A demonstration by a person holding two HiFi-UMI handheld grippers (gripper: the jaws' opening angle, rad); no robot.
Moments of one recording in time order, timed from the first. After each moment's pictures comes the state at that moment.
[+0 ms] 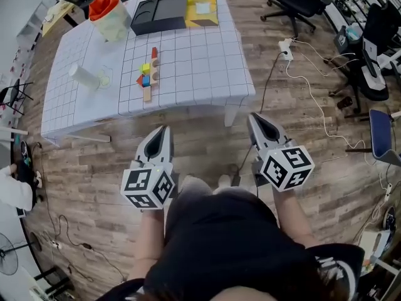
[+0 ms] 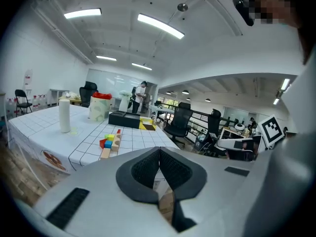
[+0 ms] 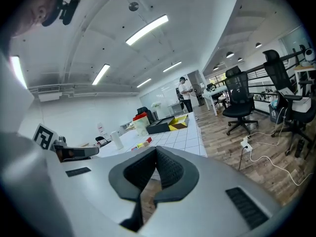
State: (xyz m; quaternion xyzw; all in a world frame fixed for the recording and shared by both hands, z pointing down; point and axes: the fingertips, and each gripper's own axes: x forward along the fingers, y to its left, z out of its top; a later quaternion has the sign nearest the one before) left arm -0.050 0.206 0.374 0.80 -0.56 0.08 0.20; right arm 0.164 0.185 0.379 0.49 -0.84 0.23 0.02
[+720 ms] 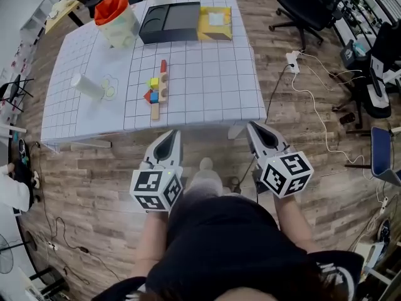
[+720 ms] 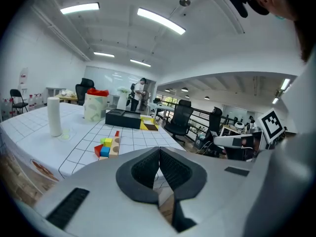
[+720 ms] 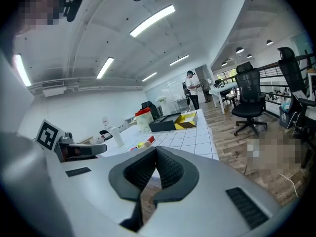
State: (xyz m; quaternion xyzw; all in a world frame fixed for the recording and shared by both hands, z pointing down) left arm -0.061 0.135 0.386 0.80 -0.55 0.10 0.21; right arm 0.123 0.116 0.383 0.46 -0.86 0.23 0.05
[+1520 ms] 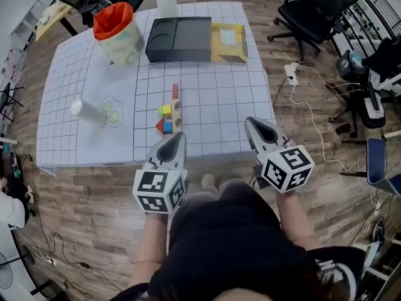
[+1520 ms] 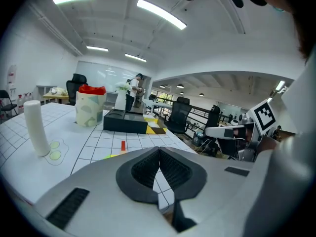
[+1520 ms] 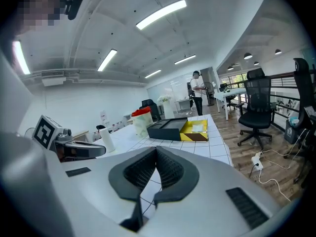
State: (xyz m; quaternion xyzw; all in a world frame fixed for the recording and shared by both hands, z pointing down) left arm -0.121 0.025 0.391 0.82 -0.52 0.12 0.21; right arm 0.044 -0.005 0.372 0.46 -0.86 0.19 0.09
